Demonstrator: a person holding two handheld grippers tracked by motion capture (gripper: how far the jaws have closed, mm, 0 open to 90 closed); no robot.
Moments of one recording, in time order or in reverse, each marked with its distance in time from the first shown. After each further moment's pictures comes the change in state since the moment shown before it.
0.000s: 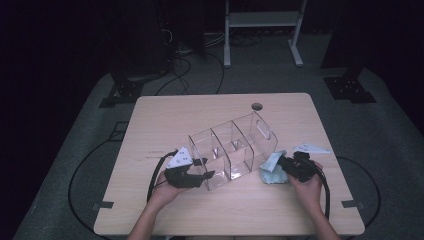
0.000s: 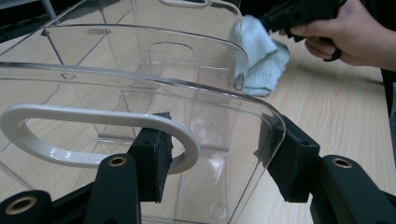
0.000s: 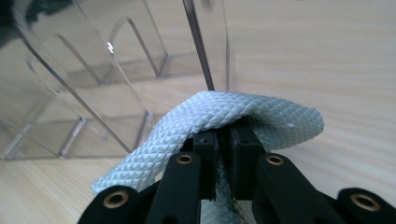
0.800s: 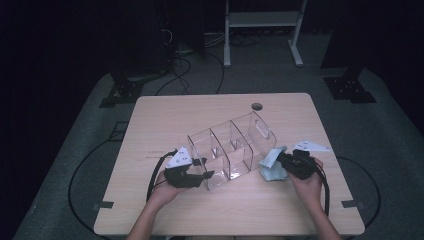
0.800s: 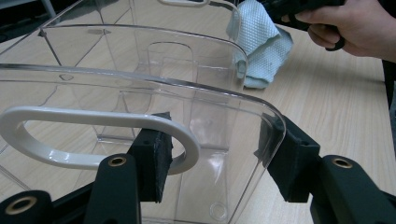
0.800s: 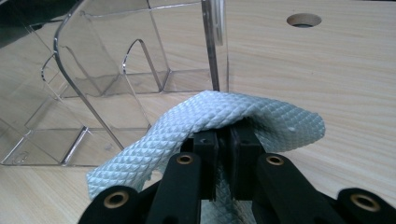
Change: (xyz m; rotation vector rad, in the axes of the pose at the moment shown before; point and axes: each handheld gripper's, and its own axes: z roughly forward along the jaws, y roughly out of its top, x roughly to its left) left arm 0.001 0.000 -0.001 0.003 0.000 0.002; right arm 0.010 0.013 -0.009 -0.045 -0.021 -0.070
